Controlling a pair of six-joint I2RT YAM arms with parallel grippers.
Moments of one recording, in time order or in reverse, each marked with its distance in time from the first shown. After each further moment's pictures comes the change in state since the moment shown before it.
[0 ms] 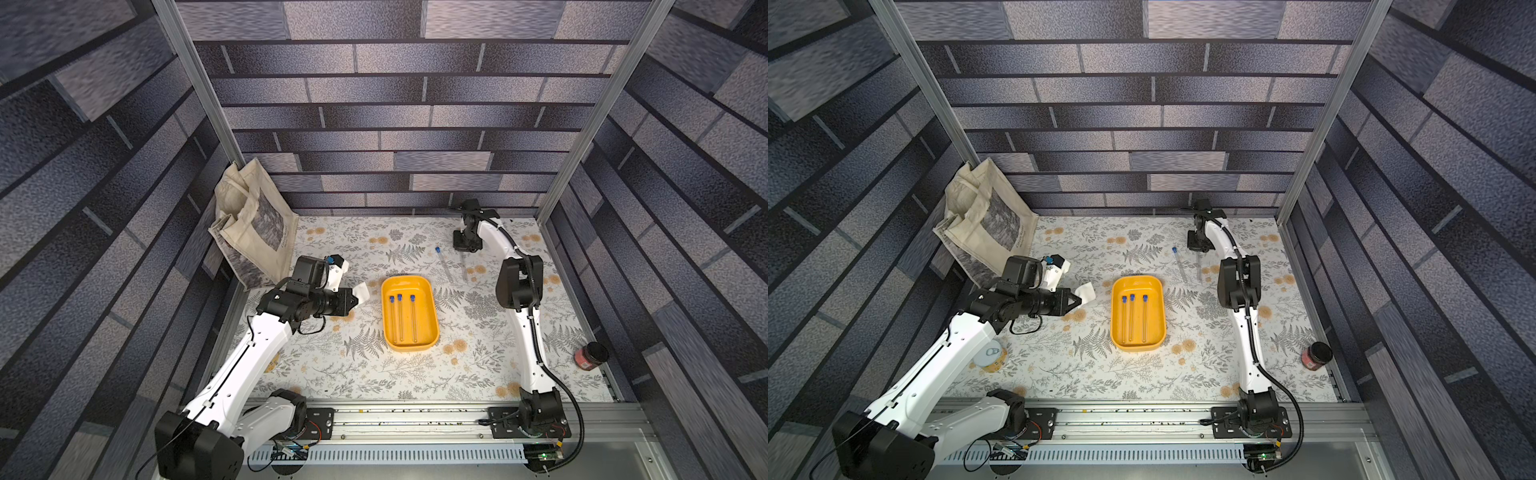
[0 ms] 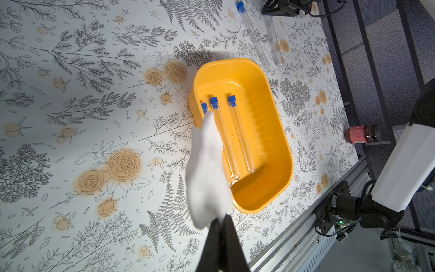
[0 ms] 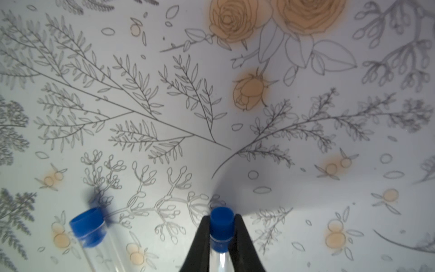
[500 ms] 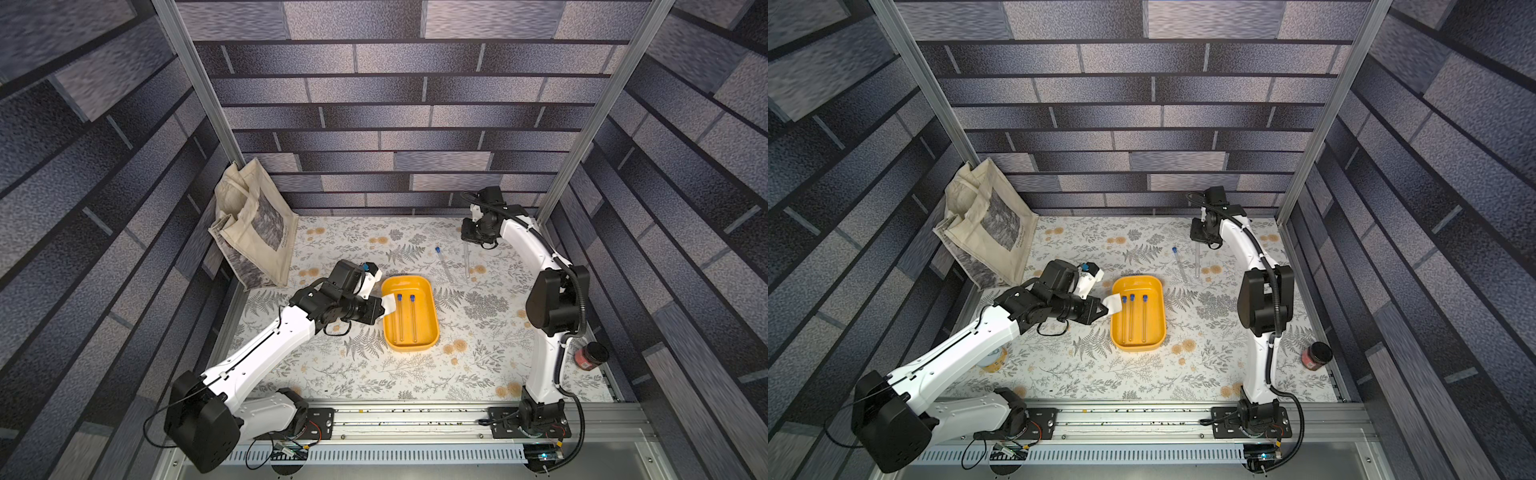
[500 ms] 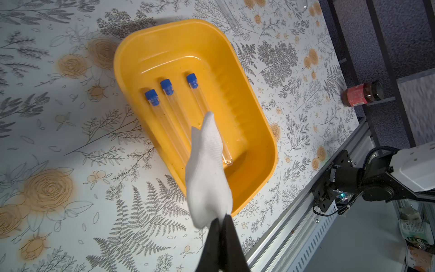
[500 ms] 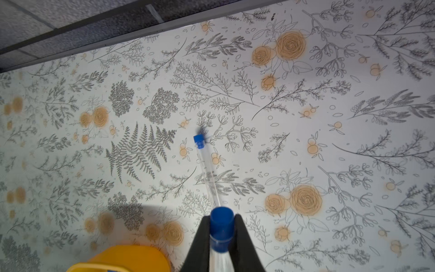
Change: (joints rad) left arm -0.298 0.156 0.037 0.116 -0.079 -0.067; right arm 0.033 -0.538 -0.494 0.185 -0.150 0.085
